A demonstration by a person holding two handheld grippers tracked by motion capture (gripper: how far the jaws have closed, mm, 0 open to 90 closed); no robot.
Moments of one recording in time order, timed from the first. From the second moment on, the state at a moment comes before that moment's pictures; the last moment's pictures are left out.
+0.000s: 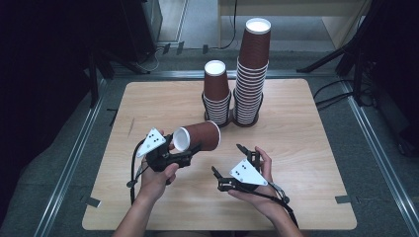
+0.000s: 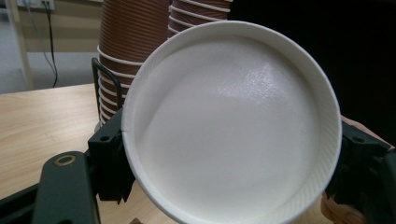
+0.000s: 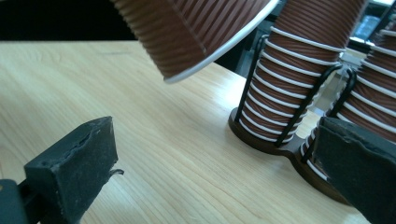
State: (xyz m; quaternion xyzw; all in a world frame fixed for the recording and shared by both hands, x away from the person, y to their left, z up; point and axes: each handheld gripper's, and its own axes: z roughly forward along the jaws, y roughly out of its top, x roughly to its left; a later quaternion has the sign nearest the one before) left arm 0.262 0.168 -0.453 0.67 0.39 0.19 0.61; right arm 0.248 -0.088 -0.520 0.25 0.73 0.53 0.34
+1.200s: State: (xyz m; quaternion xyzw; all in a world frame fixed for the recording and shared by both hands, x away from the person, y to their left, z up) left arm 0.263 0.161 -0.463 0.66 0.39 0.20 0.60; right arm 0.252 -0.103 -0.500 0.62 0.41 0.67 -0.06
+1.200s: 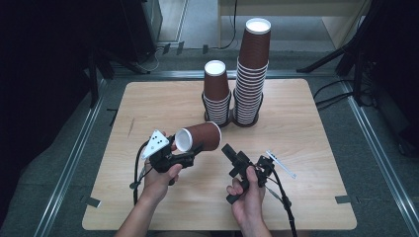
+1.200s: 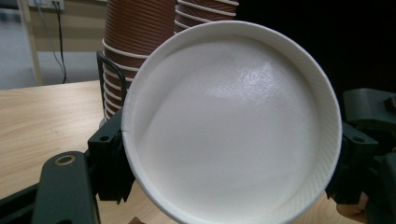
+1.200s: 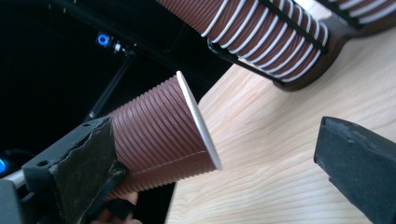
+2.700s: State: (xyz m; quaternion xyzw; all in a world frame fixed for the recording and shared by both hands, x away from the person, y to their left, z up) left arm 0.259 0.147 -0.470 0.67 0.38 0.23 0.59; right arm 0.282 -0.044 -0.507 0.71 0.15 0.59 -0.34
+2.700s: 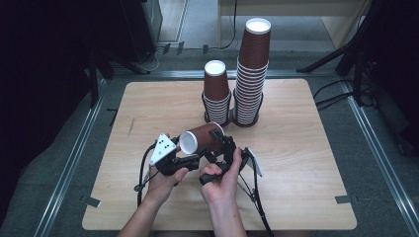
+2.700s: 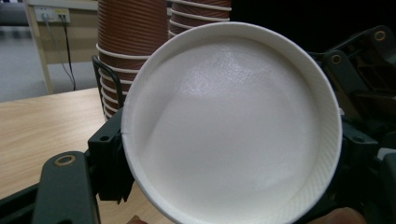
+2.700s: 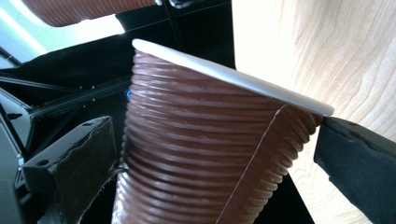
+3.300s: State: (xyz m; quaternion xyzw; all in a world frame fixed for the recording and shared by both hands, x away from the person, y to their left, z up) left arm 0.262 0.152 -0.471 0.68 0.37 0.20 0.61; right arm 0.295 -0.039 -0.510 0.70 0.15 0.60 -0.35
